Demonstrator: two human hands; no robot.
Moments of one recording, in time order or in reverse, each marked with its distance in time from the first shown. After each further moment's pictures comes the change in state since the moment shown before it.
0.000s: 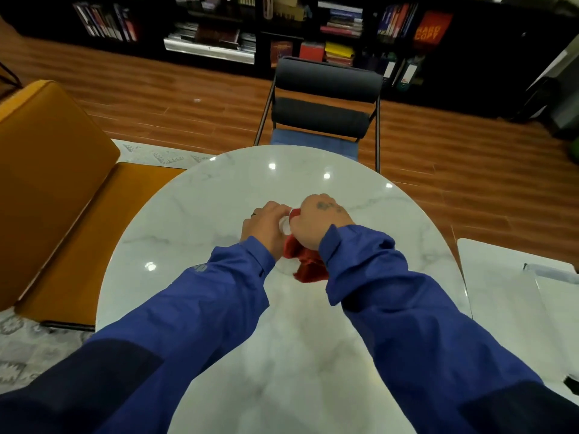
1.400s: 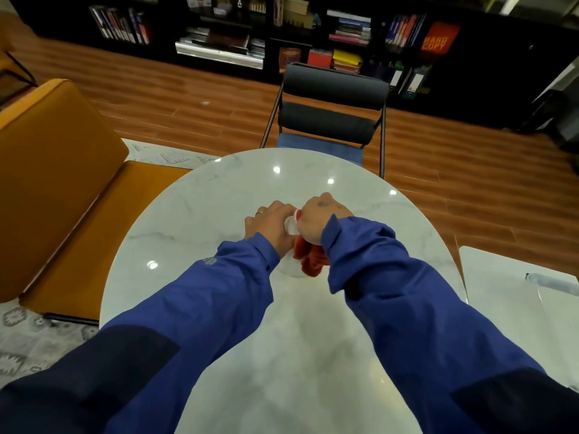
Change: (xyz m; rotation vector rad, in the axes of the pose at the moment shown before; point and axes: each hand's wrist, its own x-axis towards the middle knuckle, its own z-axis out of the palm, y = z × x) left_hand 0.002 0.002 -0.001 0.104 -0.008 -0.032; right_hand 0.016 -0.013 -0.003 -0.346 -0.011 0.112
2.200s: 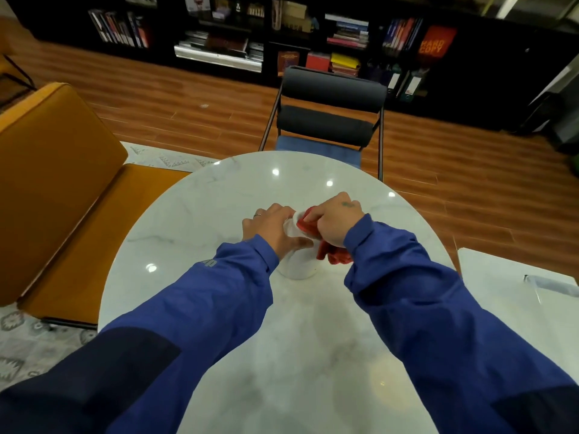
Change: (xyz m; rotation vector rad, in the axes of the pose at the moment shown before) left_hand 0.014 -0.001 0.008 0.118 0.011 -0.011; right_hand -0.005 0.025 -0.010 0.047 0.079 -0.027
